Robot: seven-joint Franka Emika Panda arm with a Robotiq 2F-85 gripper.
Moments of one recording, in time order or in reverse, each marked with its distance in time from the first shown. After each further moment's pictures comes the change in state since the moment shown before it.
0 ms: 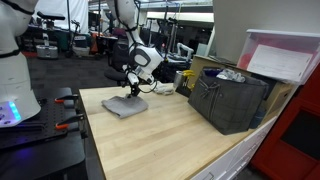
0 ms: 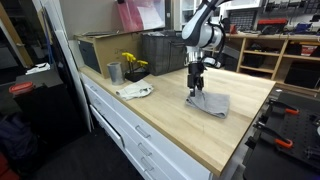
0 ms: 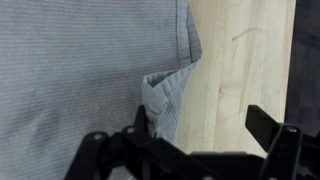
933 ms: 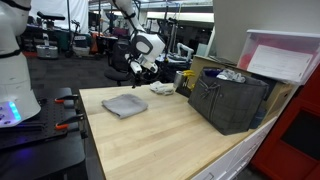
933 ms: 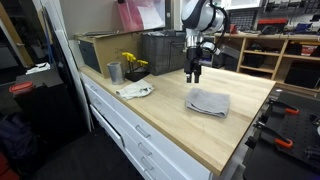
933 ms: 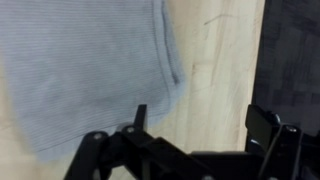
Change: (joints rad) arm 0.043 -0.143 -0.050 -0.009 0.054 -0.052 -0.002
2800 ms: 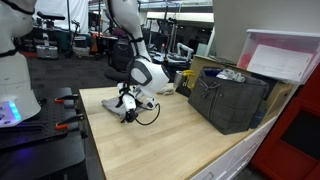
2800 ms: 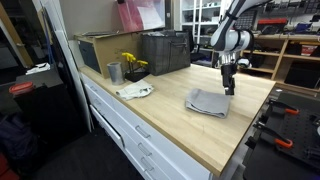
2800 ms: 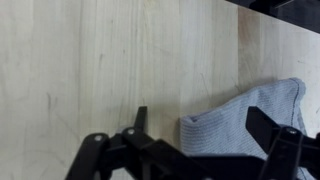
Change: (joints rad) arm -0.204 0.153 -0.168 -0.107 -0.094 0.005 -0.289
